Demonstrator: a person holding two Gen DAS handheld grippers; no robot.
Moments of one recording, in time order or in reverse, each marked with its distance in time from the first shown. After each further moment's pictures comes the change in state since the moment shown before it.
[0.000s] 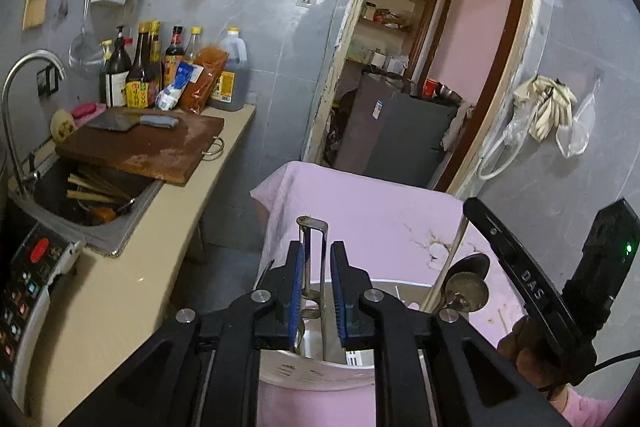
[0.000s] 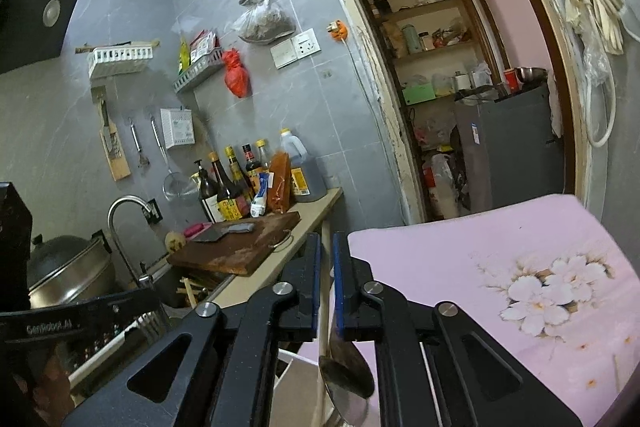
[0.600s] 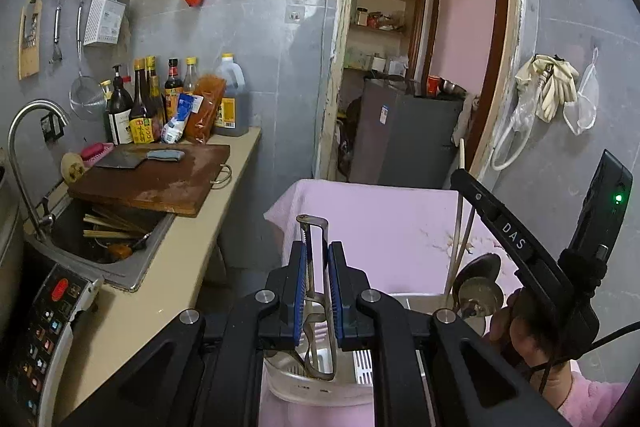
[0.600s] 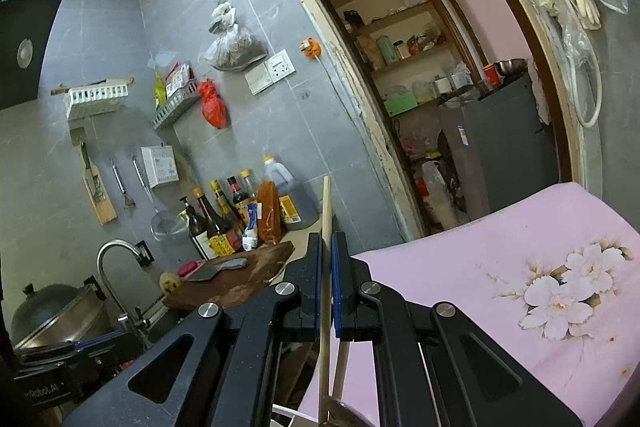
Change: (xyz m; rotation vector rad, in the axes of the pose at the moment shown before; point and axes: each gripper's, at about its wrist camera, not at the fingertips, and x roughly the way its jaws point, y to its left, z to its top) left arm 0.002 -0.022 0.006 0.134 -0.050 0.081; right arm 0.032 -0.005 0.001 0.113 -0.089 -0.044
